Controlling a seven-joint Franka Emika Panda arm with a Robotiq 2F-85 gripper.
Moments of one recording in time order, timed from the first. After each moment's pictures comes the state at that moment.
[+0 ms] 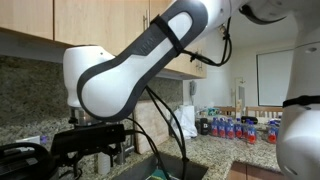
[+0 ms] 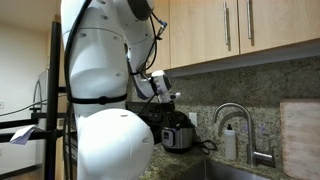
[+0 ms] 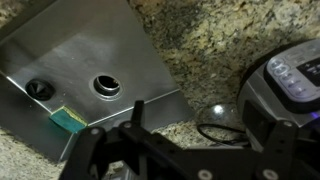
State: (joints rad) arm -0.10 -0.13 0.72 -2.34 -0.28 2.37 1.18
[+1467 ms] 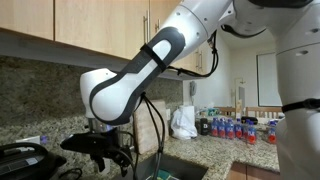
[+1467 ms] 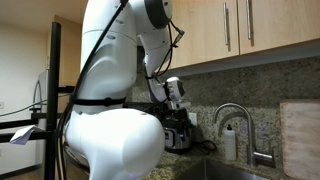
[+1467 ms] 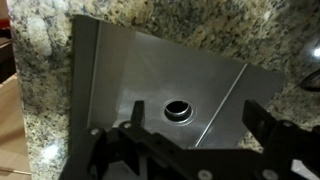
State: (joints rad) arm 0.25 0.01 0.24 -2.29 -0.30 2.28 1.83
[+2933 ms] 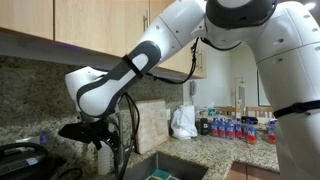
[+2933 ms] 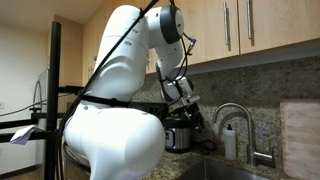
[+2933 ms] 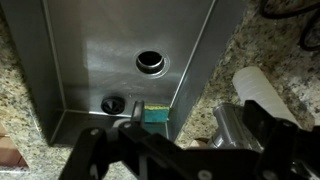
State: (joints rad) arm 0.28 0.22 0.17 -1.96 -0.55 2.13 1.98
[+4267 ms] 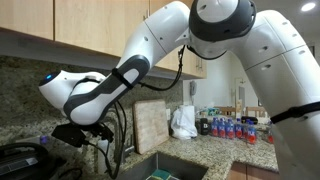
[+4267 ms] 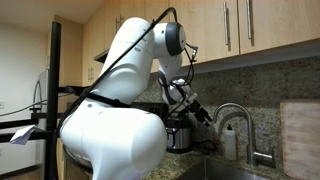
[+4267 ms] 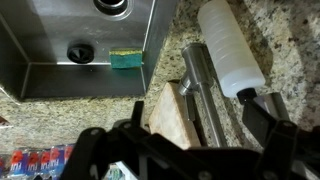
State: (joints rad) arm 0.36 0.35 0.14 -1.76 -0.90 1.98 2.21
